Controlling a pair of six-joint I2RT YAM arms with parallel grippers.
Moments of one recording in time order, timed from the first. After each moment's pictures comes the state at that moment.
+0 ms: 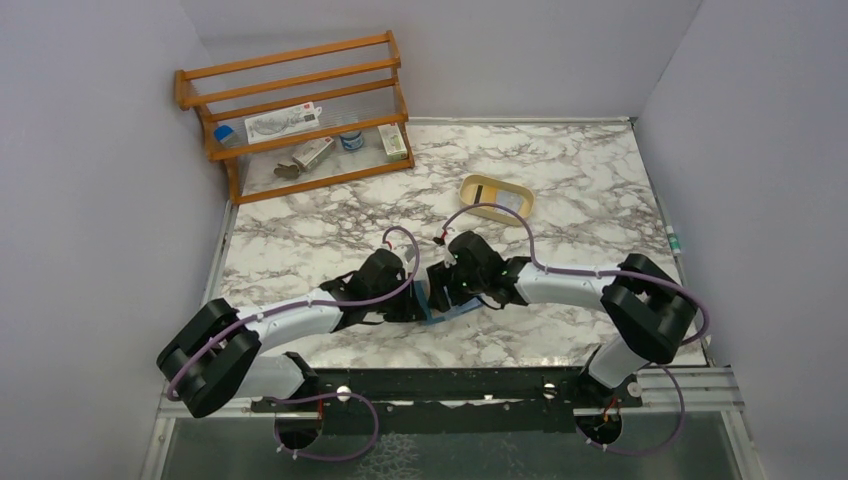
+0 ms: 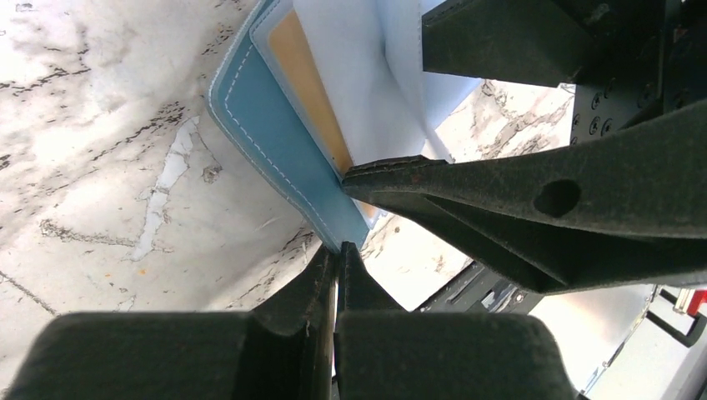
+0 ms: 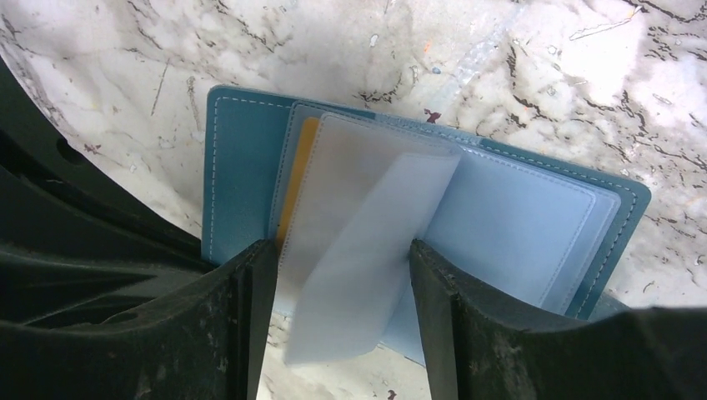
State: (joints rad) left arm -0.79 1.27 0.48 -0.02 0.26 -0.76; right arm 0.89 1.60 0.80 -0.04 -0.10 0.38
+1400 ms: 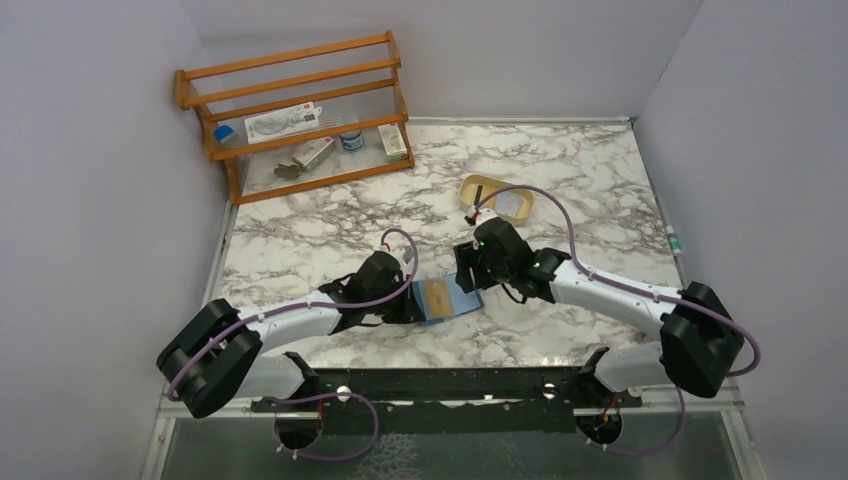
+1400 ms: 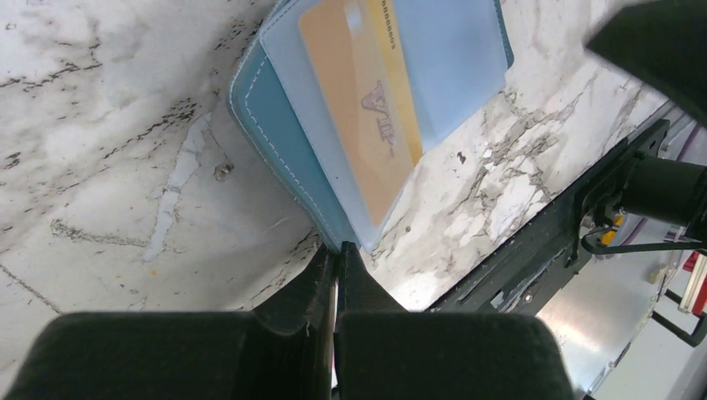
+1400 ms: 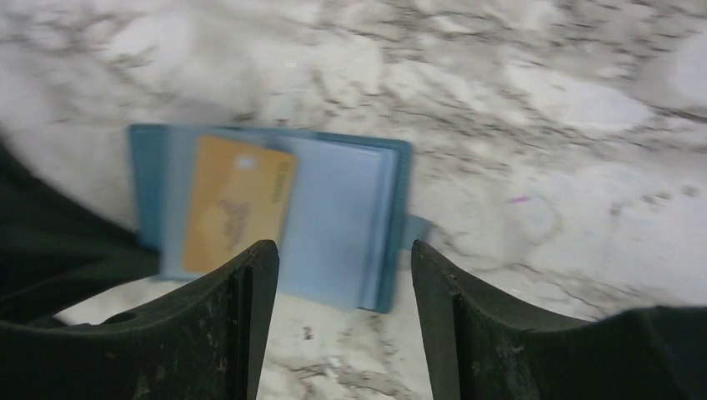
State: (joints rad) left arm -0.79 1.26 0.46 0.01 0.26 -0.75; right arm 0.82 1.39 0.84 -0.32 0.21 0.36
